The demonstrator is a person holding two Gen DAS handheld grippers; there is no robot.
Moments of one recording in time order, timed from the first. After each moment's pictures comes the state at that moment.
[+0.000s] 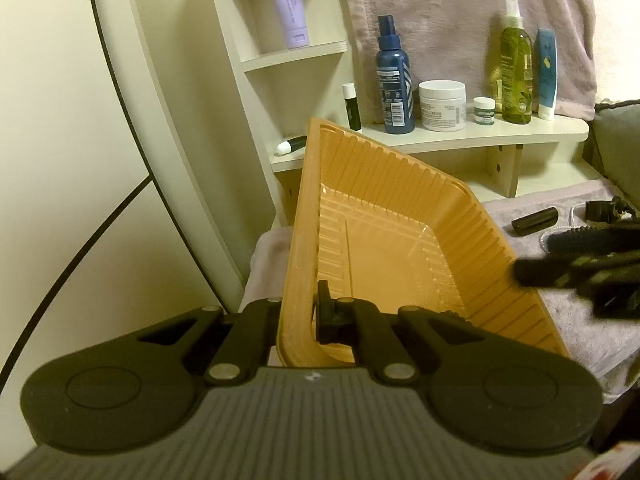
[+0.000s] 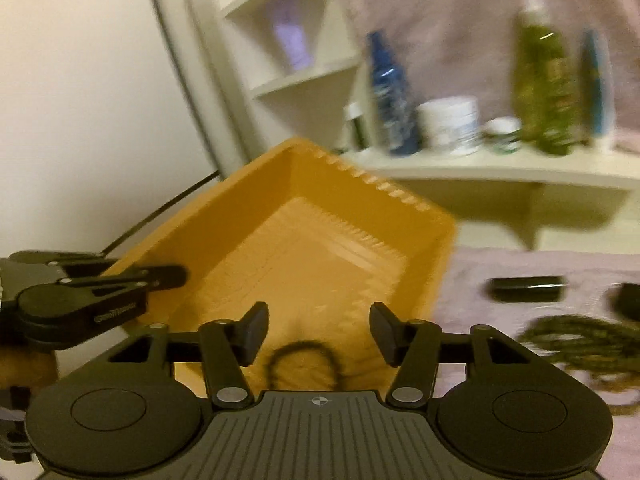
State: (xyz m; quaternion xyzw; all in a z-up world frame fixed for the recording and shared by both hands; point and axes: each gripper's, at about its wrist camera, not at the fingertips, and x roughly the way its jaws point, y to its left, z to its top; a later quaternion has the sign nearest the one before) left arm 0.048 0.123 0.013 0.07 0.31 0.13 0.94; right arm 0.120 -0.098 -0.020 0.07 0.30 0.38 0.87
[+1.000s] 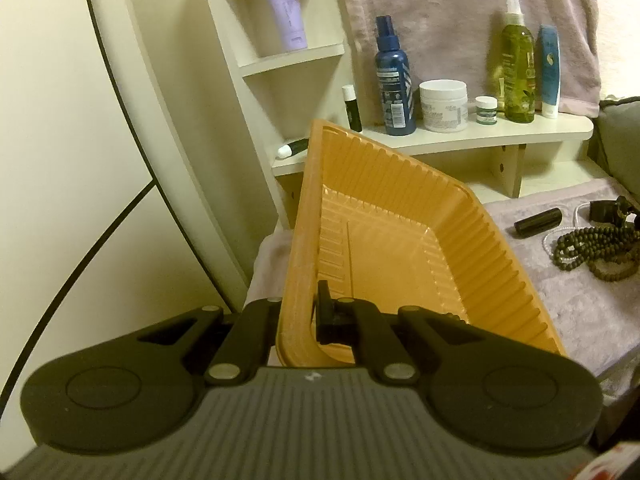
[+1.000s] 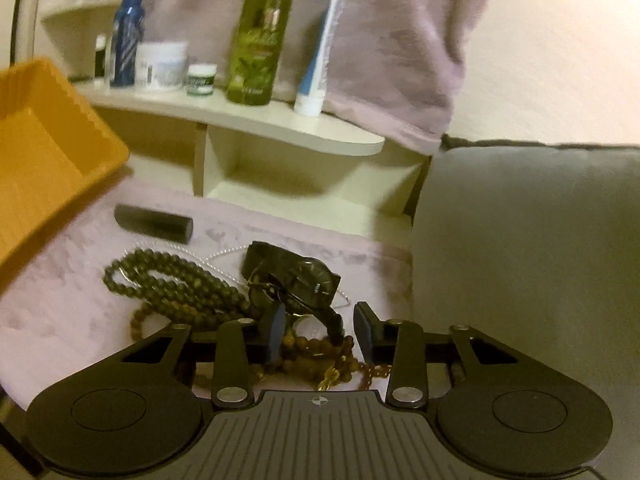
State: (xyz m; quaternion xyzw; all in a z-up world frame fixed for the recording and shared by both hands) left arm 0.052 0.120 0.015 0.08 0.32 0.13 0.93; right arm 0.194 -0.231 -0.075 -0.16 0.31 0.16 0.93
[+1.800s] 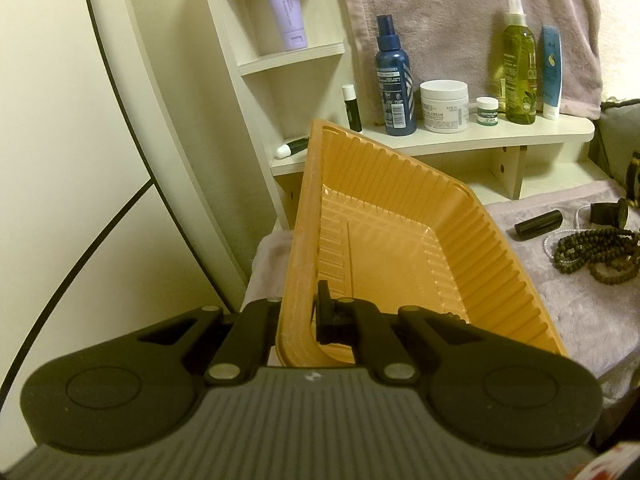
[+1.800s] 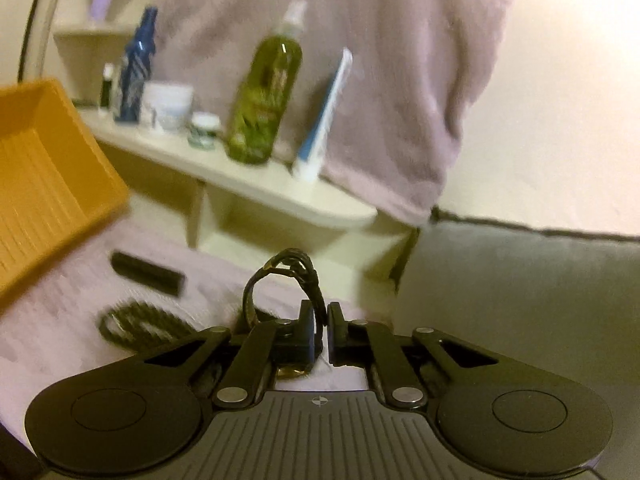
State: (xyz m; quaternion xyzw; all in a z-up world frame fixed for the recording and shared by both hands) left arm 0.055 0.120 0.015 0.08 0.32 0.13 0.93; right arm 0.184 -0.217 -0.035 -0.15 0.23 0.17 0.95
